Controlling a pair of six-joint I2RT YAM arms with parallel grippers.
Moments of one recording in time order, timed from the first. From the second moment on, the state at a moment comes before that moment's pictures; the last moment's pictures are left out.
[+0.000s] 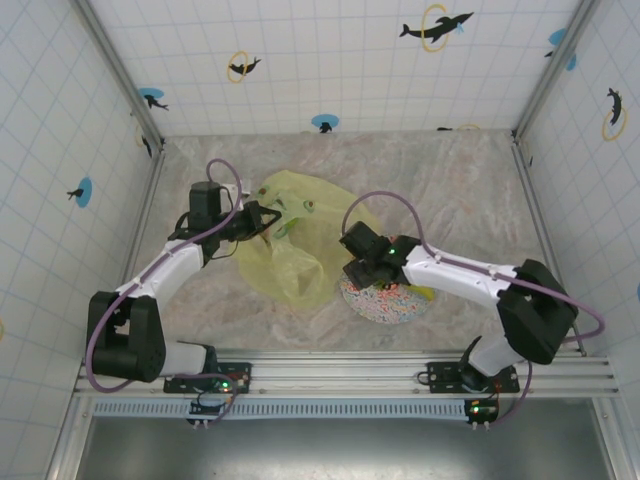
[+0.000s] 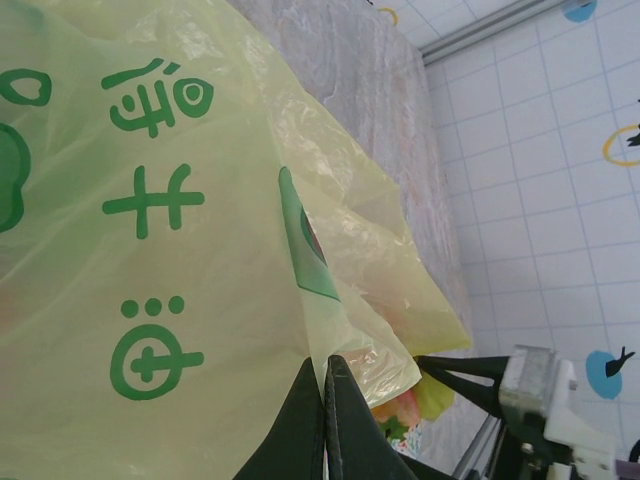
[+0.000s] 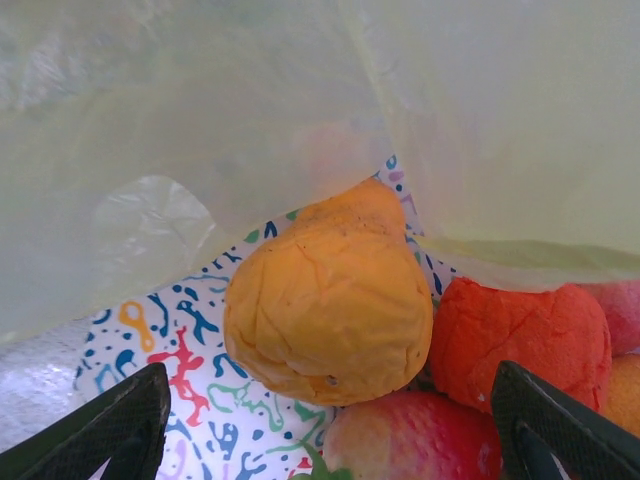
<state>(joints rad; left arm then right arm) -0.17 1.35 0.78 -0.05 0.77 -0.62 0.92 1.53 0.98 -0.60 0.30 0.16</state>
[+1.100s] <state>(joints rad) -0.17 1.35 0.78 -0.05 0.77 -0.63 0.92 1.72 1.05 -0.59 0.33 0.10</state>
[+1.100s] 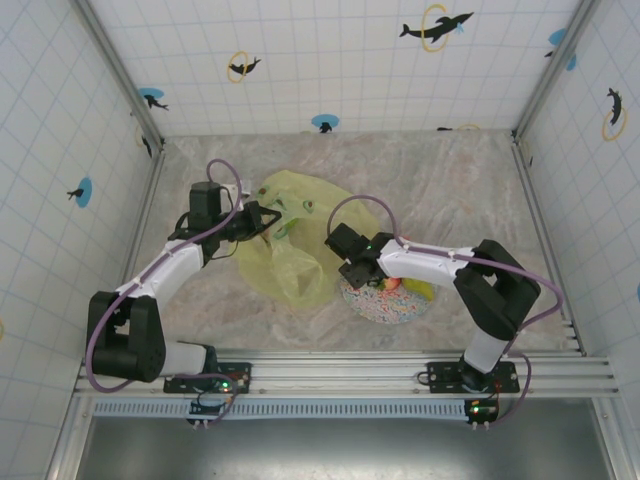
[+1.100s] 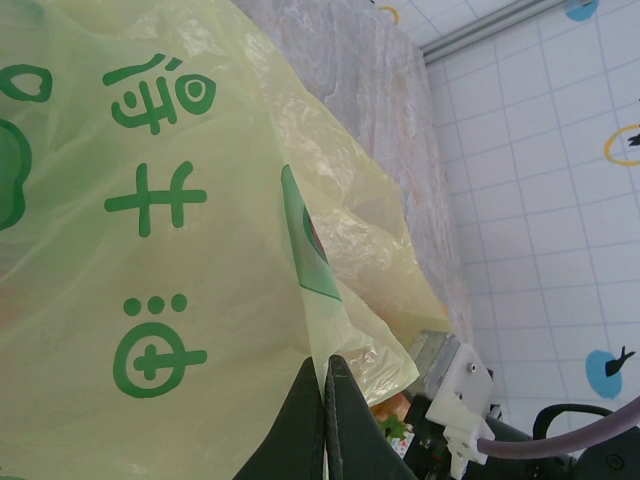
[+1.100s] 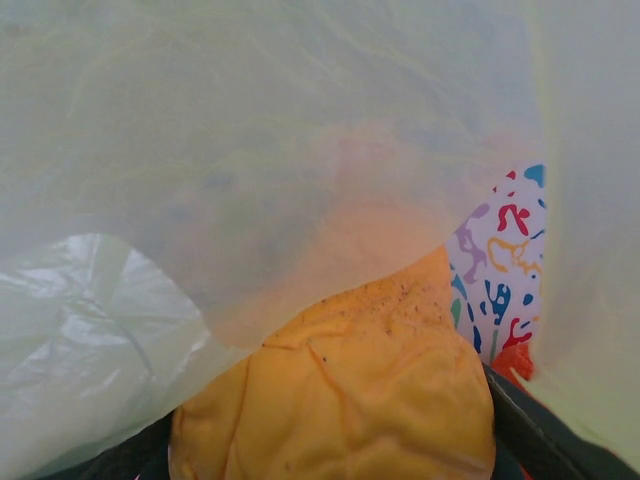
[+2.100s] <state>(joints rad) -0.17 1.35 0.78 -0.05 0.77 -0.63 0.89 1.32 0.91 -0.40 -0.15 0.14</state>
